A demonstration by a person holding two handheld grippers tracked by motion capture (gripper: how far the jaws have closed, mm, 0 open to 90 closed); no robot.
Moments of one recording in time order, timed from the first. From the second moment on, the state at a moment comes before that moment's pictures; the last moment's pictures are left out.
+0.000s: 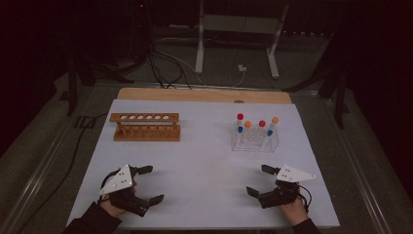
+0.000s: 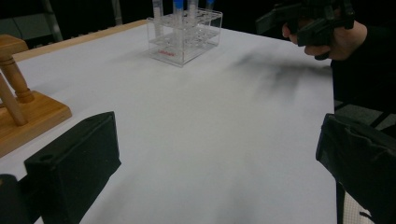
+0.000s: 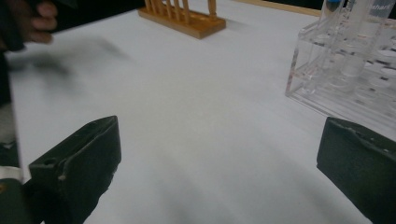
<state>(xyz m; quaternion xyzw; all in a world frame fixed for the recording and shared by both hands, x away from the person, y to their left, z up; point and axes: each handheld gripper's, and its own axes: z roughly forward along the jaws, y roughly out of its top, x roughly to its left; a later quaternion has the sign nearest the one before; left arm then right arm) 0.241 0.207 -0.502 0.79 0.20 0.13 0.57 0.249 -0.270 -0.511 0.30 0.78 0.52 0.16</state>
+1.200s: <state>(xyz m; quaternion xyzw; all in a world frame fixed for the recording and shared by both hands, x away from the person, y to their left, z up) 0.241 0.207 -0.501 0.78 0.20 0.13 0.58 0.242 -0.251 -0.462 0.30 0.77 0.52 0.20</state>
